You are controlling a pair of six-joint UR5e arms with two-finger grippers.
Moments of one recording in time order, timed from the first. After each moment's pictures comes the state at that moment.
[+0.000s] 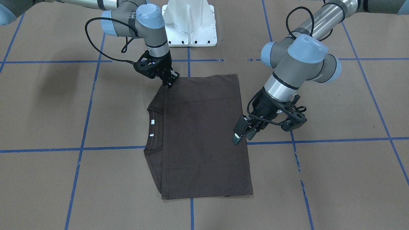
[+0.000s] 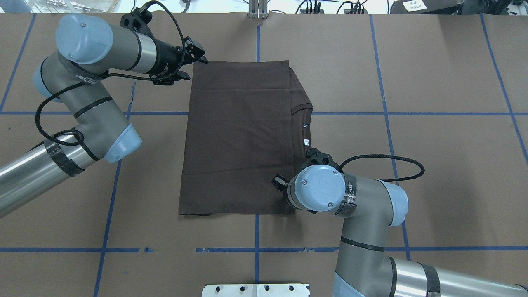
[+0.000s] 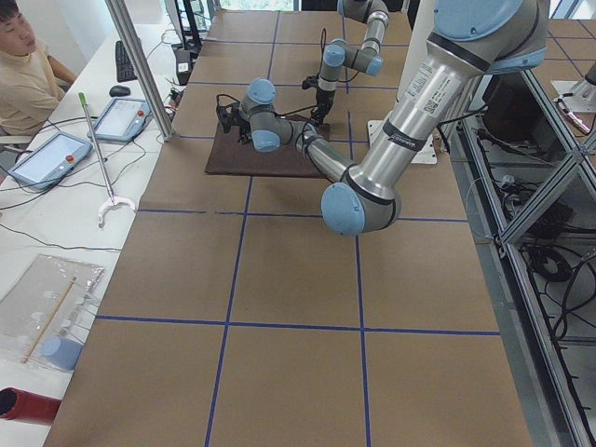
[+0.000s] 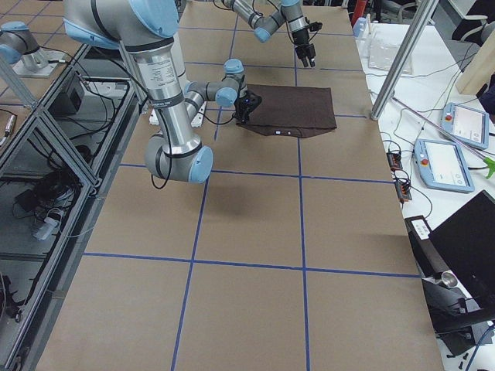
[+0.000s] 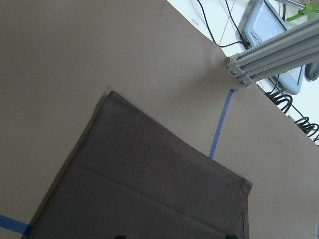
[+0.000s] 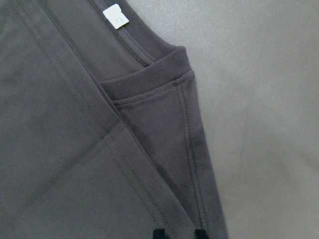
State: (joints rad) left arm -0.81 -2.18 -1.48 -2.32 -1.90 -1.72; right arm 0.32 -1.06 1.76 -1.42 1.65 2.00
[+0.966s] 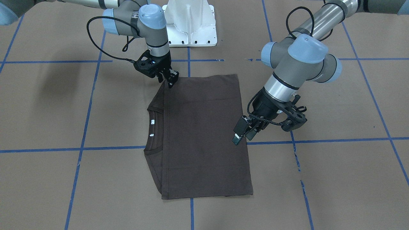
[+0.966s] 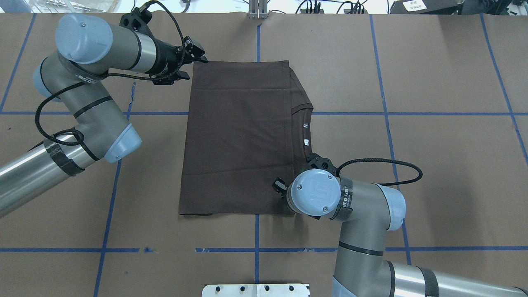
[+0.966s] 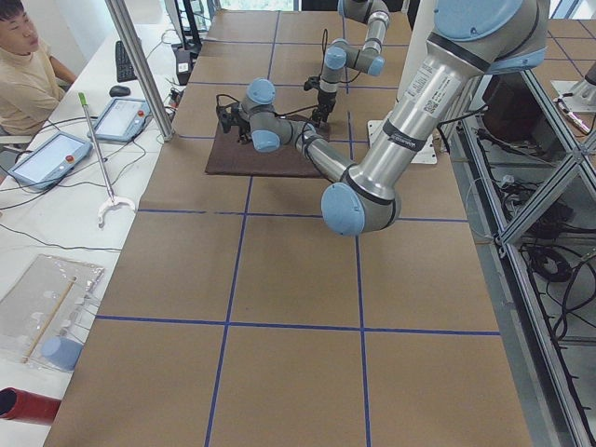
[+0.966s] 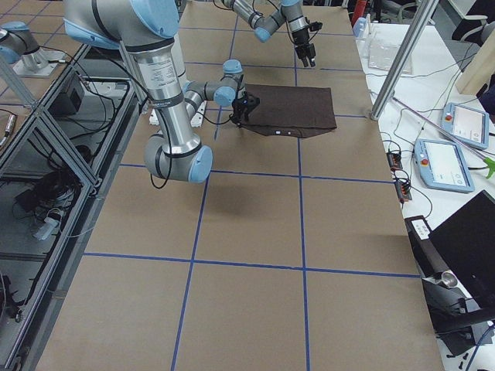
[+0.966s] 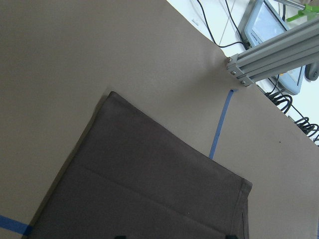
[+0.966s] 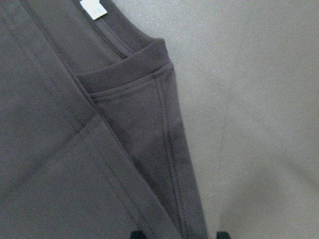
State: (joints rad) left arm -0.82 -2.18 -1.48 -2.32 -1.90 -1.72; right arm 0.30 -1.06 1.76 -1.48 1.65 2.00
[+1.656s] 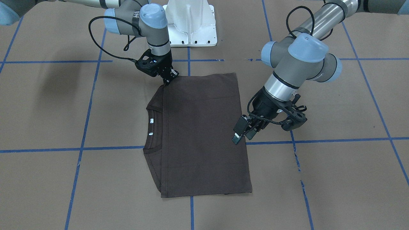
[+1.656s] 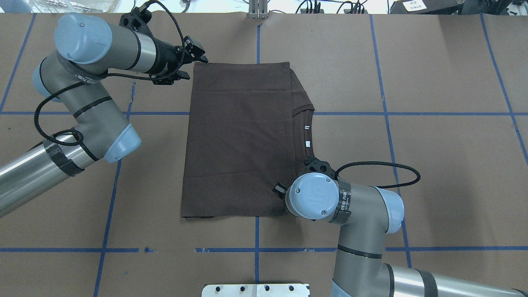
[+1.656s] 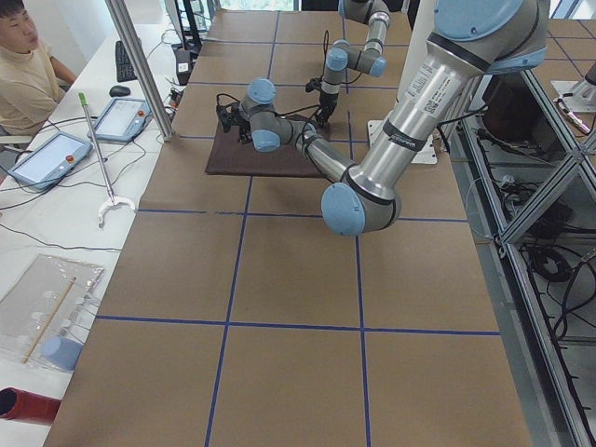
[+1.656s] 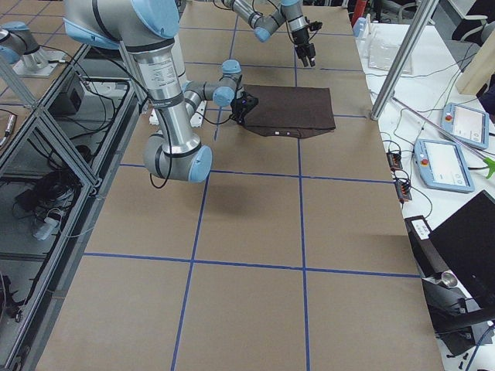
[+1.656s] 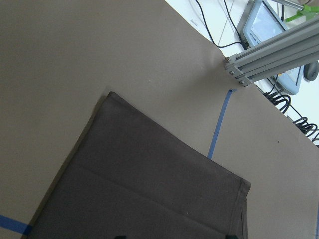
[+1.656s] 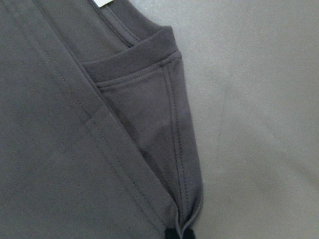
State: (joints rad) left arm -0.82 -2.18 -1.49 -2.32 -1.90 -1.72; right arm 0.29 -1.06 1.76 -1.48 1.65 2.00
